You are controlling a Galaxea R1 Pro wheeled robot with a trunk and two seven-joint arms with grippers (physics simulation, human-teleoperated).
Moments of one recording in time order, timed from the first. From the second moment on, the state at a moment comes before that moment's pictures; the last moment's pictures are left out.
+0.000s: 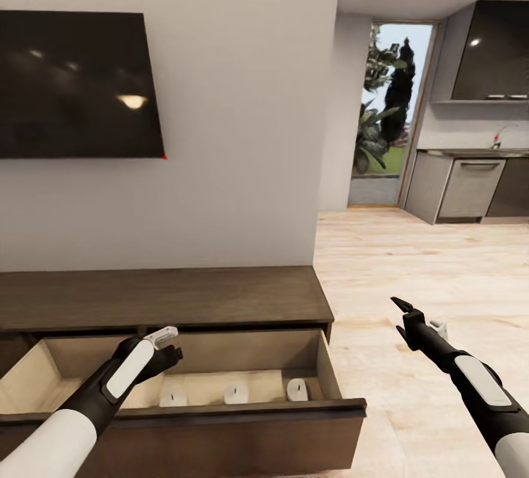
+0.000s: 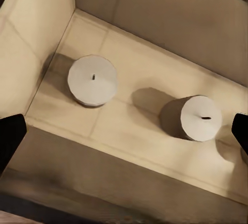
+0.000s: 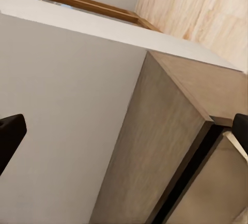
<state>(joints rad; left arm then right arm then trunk) -0.62 0.19 -0.30 -0.80 0.98 0.64 0.55 -0.55 -0.33 -0.10 -0.72 -1.40 0.39 0.21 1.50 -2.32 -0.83</state>
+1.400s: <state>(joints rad) -0.62 0.18 -0.30 -0.80 0.99 0.64 0.55 -0.55 -0.32 -0.10 -0.72 -1.40 0.39 0.21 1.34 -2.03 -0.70</state>
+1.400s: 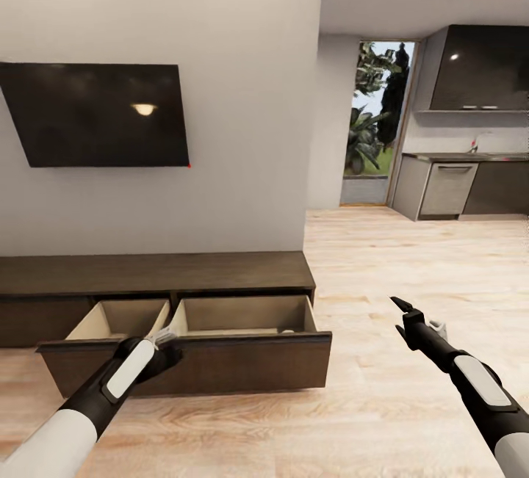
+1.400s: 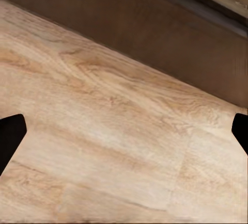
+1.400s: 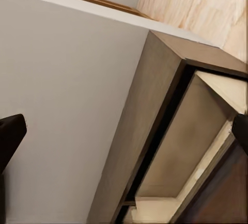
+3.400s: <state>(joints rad) -0.62 0.13 -0.52 -0.81 0.98 0.61 0.55 -0.68 0.12 0.49 -0.74 -0.61 0.49 -0.42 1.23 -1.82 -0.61</state>
